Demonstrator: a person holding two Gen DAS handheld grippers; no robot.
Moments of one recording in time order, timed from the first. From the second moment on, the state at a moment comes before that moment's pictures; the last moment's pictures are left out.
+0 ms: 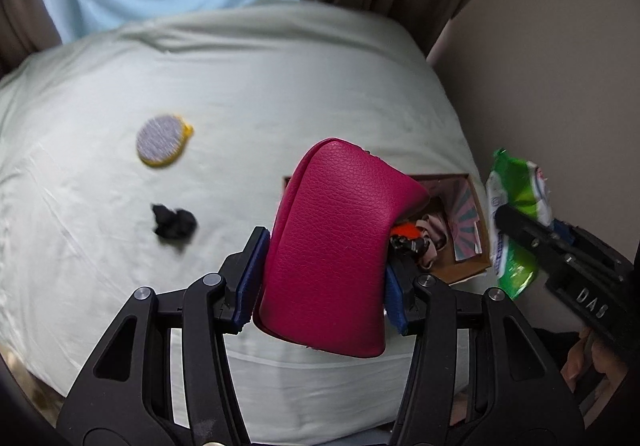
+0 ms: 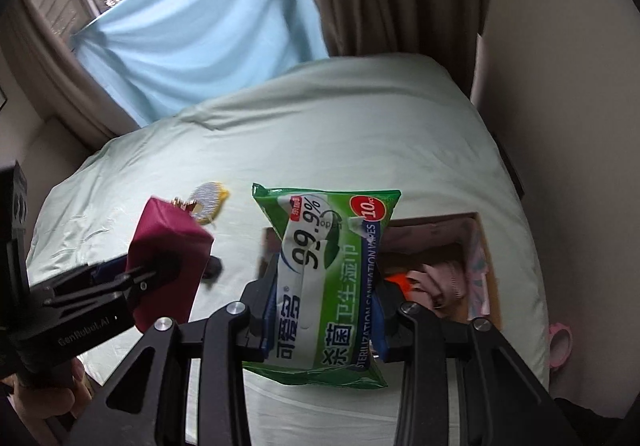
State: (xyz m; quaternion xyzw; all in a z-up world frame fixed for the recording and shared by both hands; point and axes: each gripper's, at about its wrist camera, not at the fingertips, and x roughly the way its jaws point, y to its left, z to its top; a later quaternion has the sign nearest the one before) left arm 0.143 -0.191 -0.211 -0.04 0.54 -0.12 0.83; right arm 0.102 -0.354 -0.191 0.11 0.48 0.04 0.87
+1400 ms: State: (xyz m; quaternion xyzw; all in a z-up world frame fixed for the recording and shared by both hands) left arm 0.180 -0.259 -0.325 0.04 0.64 -0.13 0.76; right arm 0.168 -0.441 -0.319 0.22 0.58 0.01 0.79
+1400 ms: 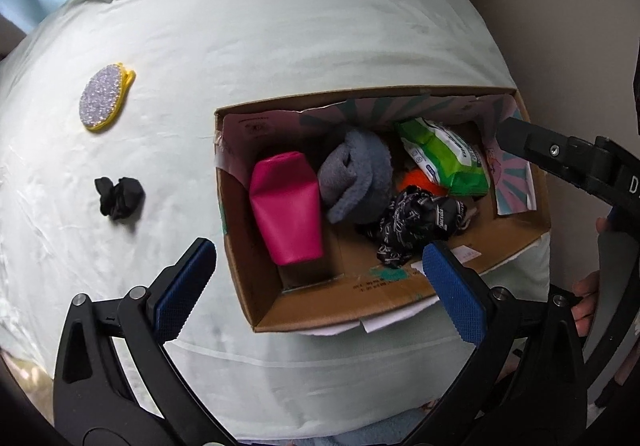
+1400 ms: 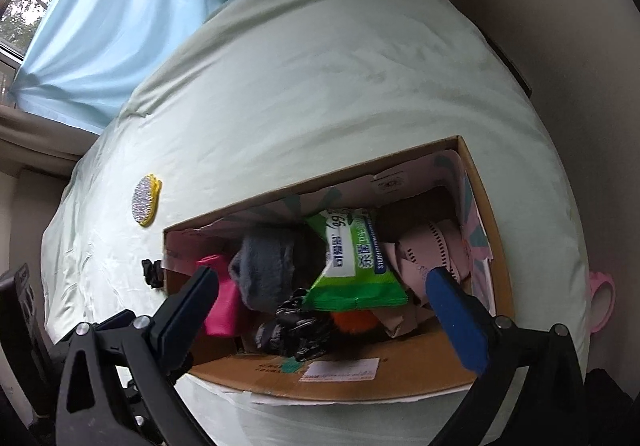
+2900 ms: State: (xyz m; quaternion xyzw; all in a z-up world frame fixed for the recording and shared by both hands) left arm 0.083 0.053 -0.131 -0.01 0.47 -0.10 0.88; right arm 0.039 -0.199 -0.121 0.08 0.42 0.03 0.90
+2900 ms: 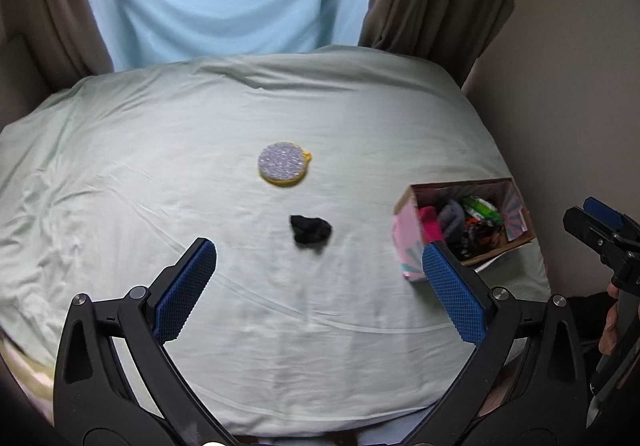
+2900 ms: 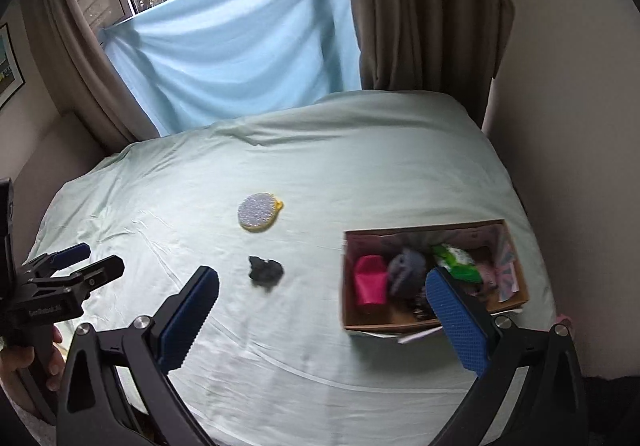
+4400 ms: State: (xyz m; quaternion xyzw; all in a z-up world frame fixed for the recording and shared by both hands) left arm 0.403 0.036 -0.482 0.13 0.48 -0.25 0.83; right arm 0.222 -0.027 -0.455 0.06 0.46 -0.02 0.89
